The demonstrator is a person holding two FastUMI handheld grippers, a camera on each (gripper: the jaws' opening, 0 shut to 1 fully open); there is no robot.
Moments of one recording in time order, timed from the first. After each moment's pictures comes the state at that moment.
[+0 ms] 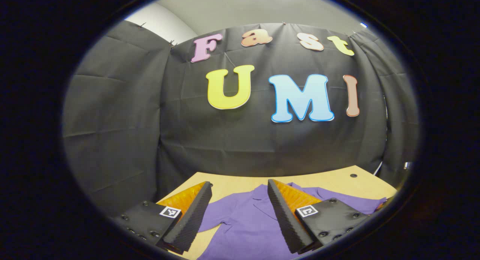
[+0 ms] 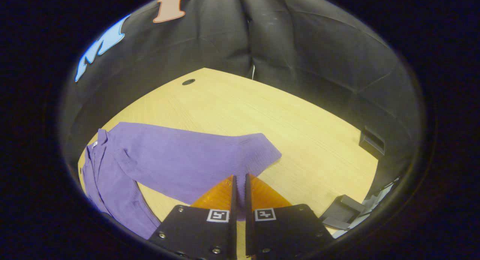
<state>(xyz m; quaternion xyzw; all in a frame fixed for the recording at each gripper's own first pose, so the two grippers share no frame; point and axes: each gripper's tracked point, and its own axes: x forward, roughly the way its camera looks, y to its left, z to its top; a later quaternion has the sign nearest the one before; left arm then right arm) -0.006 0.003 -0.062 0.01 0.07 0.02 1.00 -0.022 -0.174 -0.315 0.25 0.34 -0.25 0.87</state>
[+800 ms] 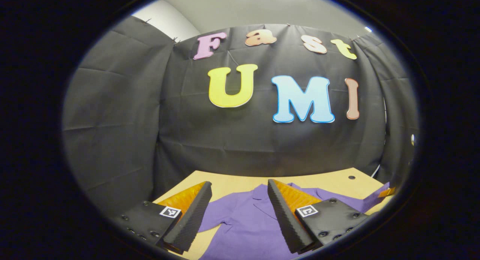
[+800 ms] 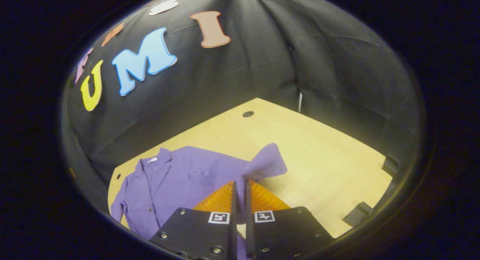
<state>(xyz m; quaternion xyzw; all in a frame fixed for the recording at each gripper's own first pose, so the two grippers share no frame) 0.000 0.026 -0.072 -0.01 0.07 0.01 1.00 0.026 -0.078 -0.163 0.25 0.21 -0.08 0.94</state>
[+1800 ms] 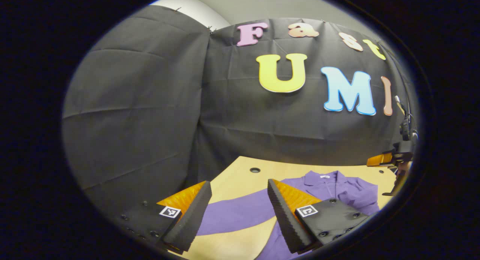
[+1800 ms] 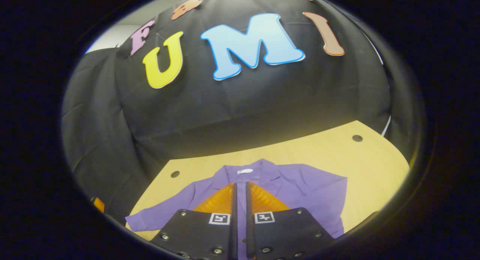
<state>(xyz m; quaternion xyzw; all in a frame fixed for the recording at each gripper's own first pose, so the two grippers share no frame) -0.040 0.227 -0.132 -0.03 0.11 0.14 0.98 0.150 0.184 -0.067 0.16 0.17 0.13 0.97</state>
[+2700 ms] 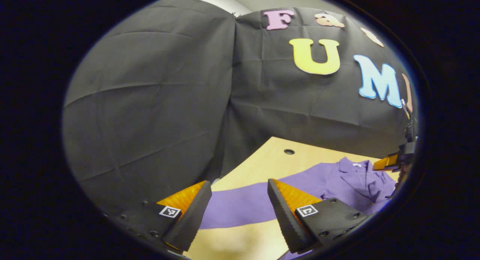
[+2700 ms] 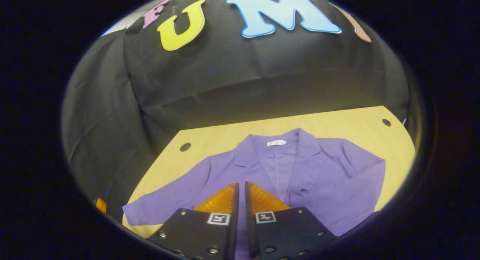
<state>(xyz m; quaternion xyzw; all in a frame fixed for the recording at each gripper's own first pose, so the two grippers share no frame) -0.068 0.311 -0.212 -0.06 0.18 0.24 0.95 0.158 0.281 -0.122 0.13 0.24 0.18 0.94</state>
